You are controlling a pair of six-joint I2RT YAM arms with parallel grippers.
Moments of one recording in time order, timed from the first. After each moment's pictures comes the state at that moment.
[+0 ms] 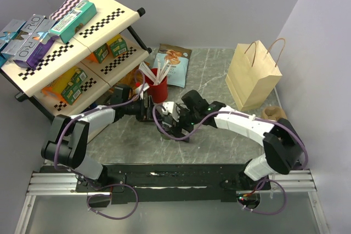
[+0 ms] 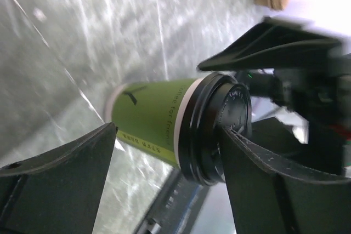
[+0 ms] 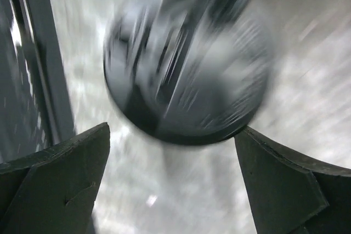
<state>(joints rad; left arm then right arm) -0.30 1.52 0.72 0.03 0.91 -0.50 0.79 1.47 0.97 -0.39 -0.45 -0.46</state>
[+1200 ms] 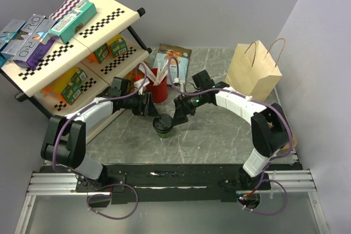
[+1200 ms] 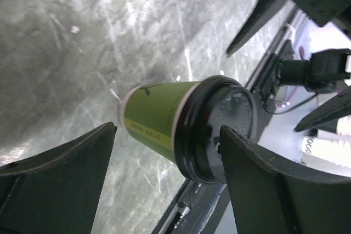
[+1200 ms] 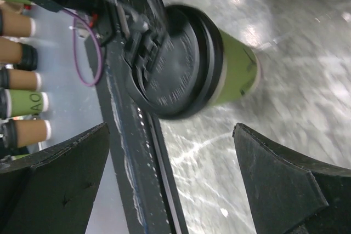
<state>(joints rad) -0.28 1.52 0.90 -0.27 0.83 -0.21 0.52 1.66 1.17 -0.53 -0.93 -0.09</state>
